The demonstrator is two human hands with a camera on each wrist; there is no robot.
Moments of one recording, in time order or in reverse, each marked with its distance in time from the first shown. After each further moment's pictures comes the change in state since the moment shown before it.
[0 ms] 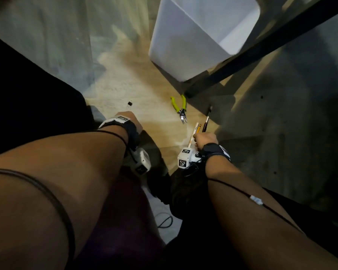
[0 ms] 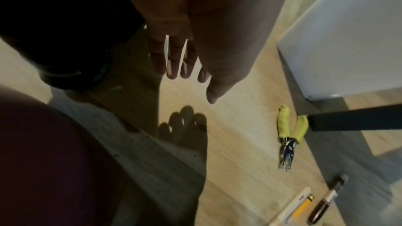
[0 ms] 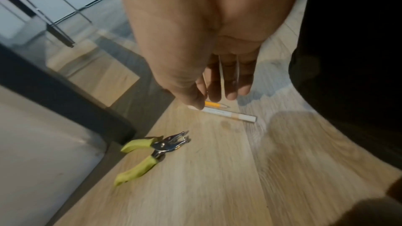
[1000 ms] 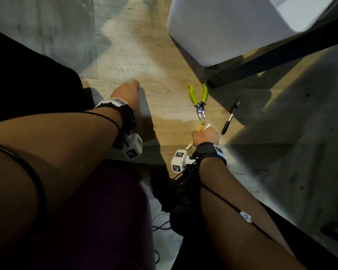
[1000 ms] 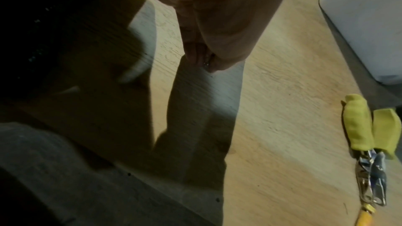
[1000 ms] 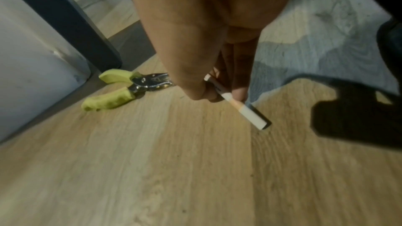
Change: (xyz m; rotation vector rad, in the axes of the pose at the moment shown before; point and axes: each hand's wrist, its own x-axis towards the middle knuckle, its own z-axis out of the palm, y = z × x) left_hand 0.090 -0.013 -0.002 -0.041 0.319 0.017; right_hand 0.014 -0.029 0.057 -0.209 0.058 -0.091
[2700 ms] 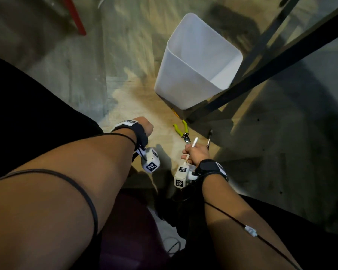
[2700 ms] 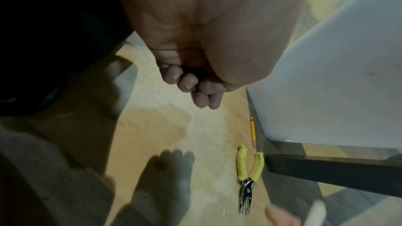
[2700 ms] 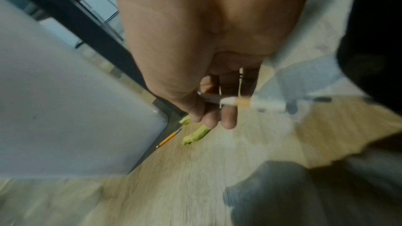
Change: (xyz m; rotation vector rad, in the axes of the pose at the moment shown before) left_hand -0.023 0.030 -0.065 0.148 -0.316 0.196; right_hand -0.109 -0.026 -0.080 0.665 -0.225 -0.103
